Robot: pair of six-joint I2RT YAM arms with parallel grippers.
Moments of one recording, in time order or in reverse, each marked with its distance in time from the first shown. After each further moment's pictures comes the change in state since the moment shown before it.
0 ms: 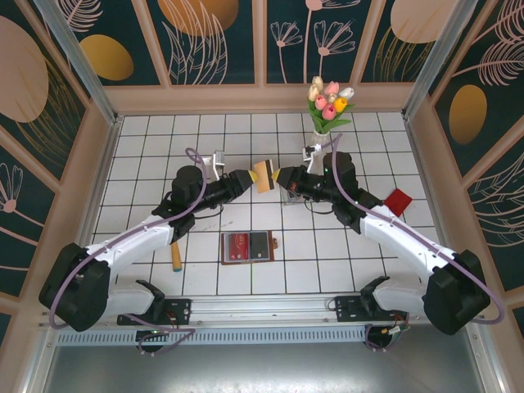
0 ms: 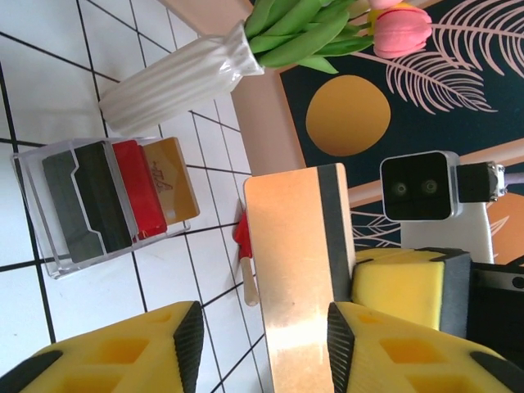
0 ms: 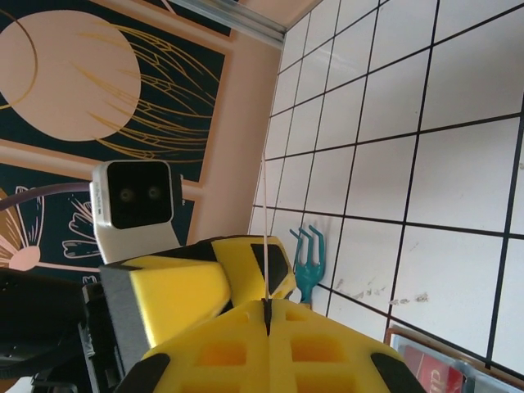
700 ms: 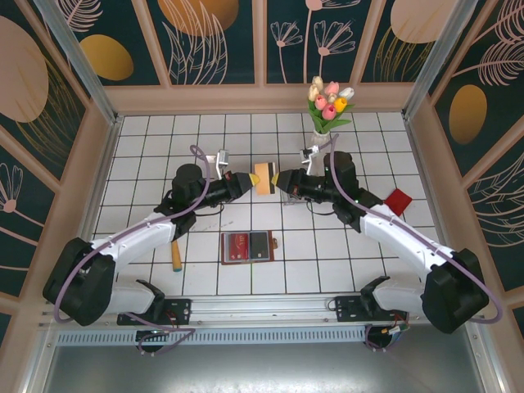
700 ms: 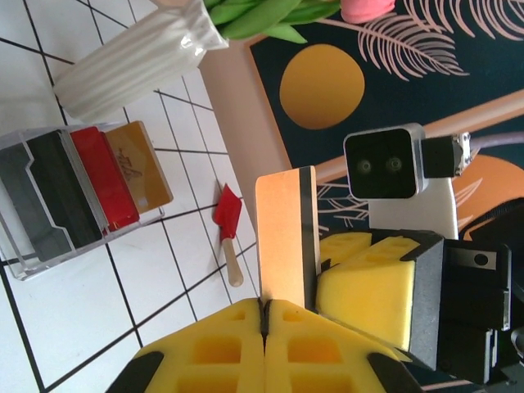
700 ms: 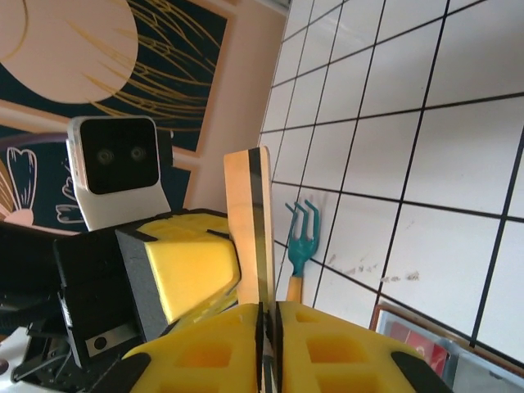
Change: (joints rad) left arm 0.011 0.039 0.012 0.062 0.127 0.036; right arm -0.021 0.015 0.005 -0.039 -0.101 -0.089
